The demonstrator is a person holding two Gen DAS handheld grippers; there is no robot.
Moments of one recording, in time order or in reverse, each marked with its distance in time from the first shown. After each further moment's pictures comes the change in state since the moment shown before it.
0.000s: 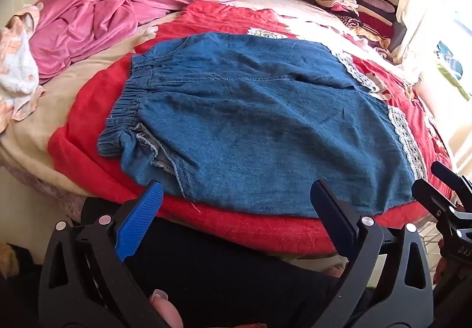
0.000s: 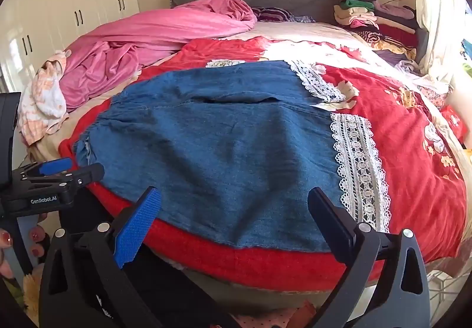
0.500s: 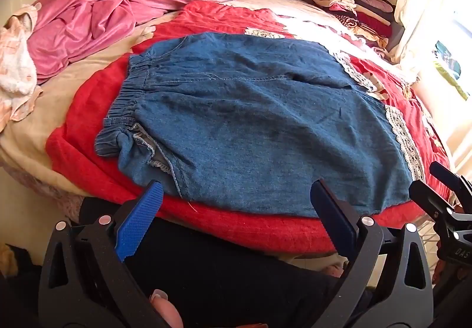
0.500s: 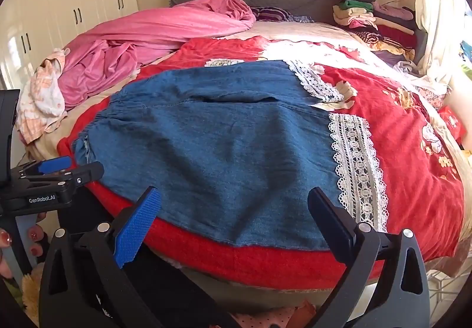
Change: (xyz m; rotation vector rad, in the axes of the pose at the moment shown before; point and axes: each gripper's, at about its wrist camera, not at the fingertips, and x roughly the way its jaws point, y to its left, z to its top) left arm 0.000 -0.004 0.000 0.004 0.007 -0.006; right arm -0.001 0.003 0.000 -0.006 0.005 -0.011
